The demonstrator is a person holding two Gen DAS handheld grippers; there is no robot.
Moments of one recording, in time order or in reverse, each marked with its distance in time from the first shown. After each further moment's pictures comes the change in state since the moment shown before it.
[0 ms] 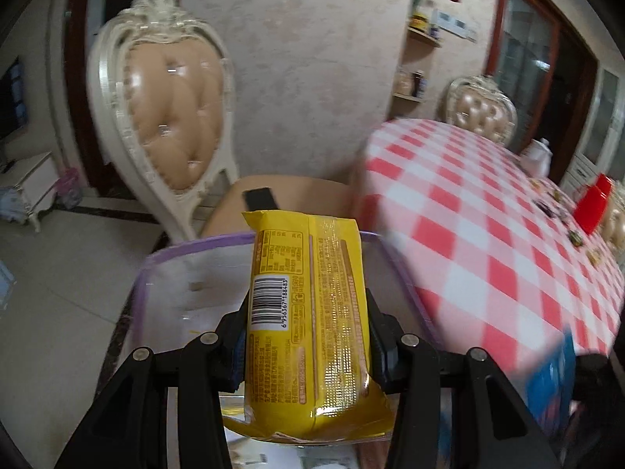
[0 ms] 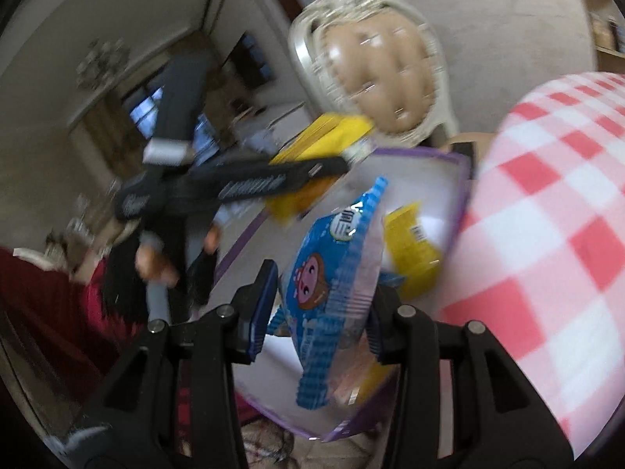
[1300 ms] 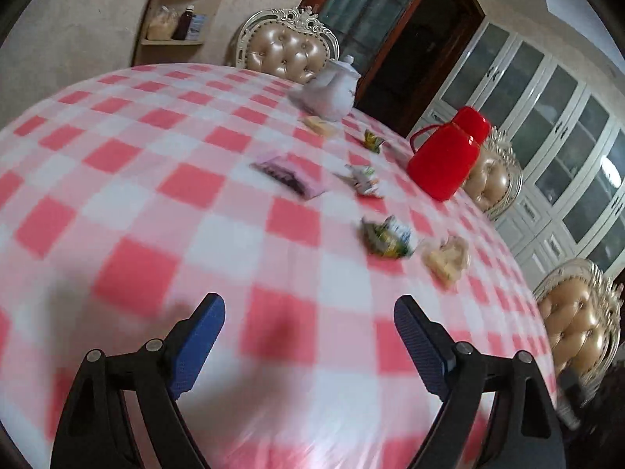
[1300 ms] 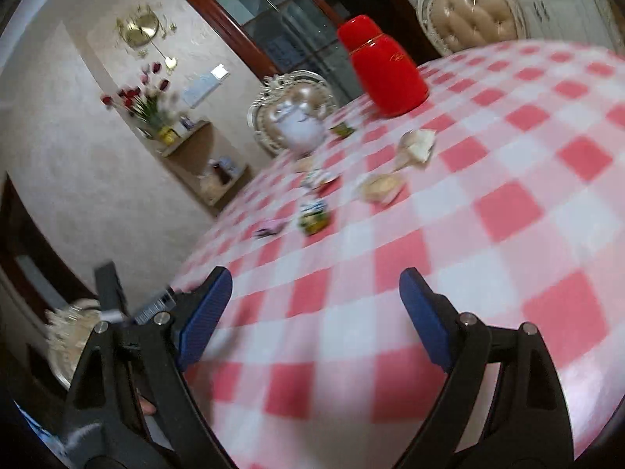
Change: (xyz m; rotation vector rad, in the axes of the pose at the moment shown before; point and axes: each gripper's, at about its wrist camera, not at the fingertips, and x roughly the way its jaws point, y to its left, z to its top) left arm 0.137 -0.510 0.040 0.156 0.192 -0.644; right arm -0.453 -0.223 -0.170 0.829 -0.743 -1.064
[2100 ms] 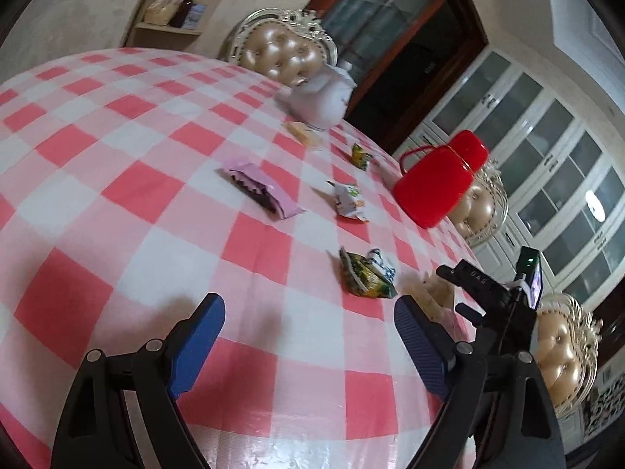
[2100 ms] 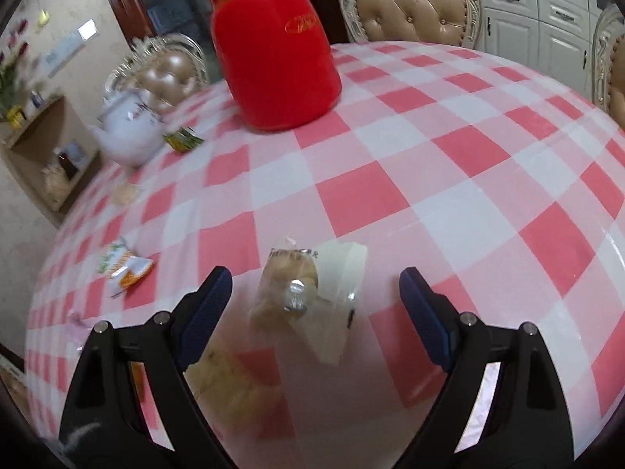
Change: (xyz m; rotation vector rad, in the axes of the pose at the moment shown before) left arm 0.037 0.005 0.016 -0.094 -0.028 -0.084; right arm 0.202 -0.079 0.117 0.008 0.177 -0.495
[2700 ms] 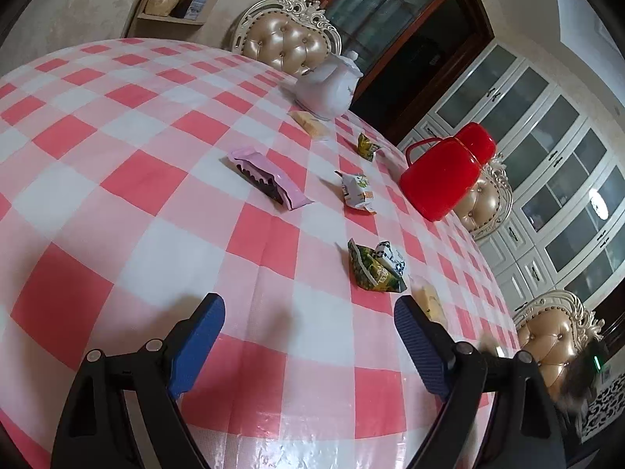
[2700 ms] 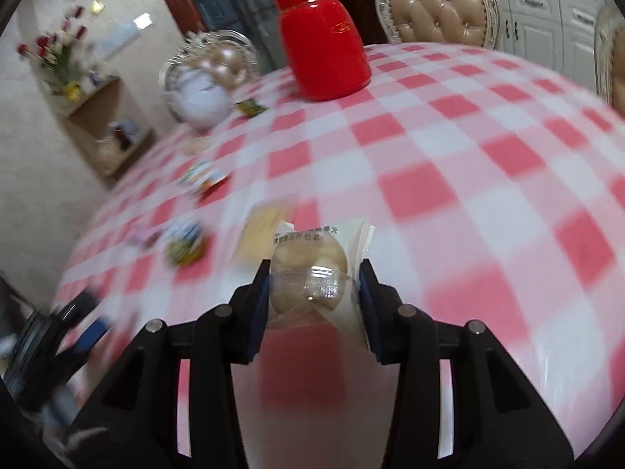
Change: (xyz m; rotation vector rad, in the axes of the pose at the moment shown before) left arm 0.007 0.004 0.000 0.011 0.036 0.011; right arm -0.133 -0.029 -0.121 -0.007 -0.015 0.288
